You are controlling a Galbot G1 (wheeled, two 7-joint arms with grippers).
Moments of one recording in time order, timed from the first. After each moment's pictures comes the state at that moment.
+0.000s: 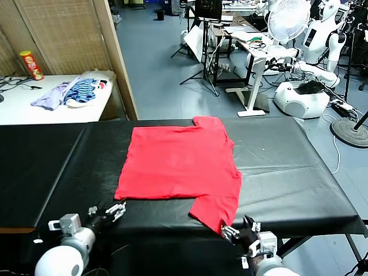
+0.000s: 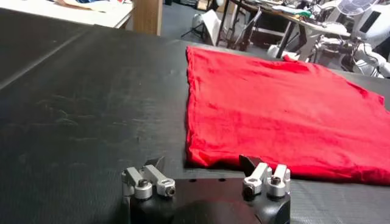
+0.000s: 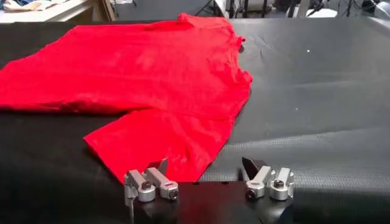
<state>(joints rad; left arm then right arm) 1.54 -1.17 -0.64 -2.08 -0.64 0.52 -0.11 -1.64 1.36 0.39 2.25 0.18 -0.66 0.14</state>
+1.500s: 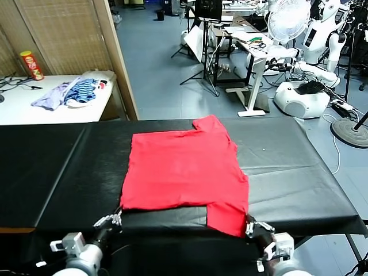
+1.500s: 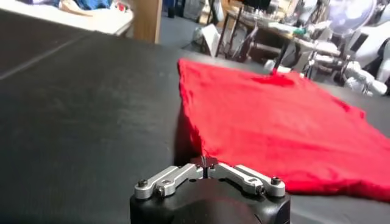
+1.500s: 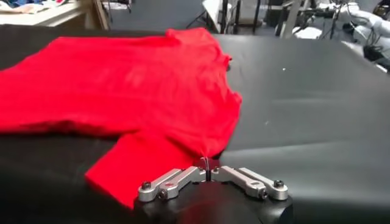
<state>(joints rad) 1.68 -1.32 -0.62 -2.22 -0.56 0.38 -0.12 -1.48 1.21 0.53 2.17 0.36 -0.49 0.09</state>
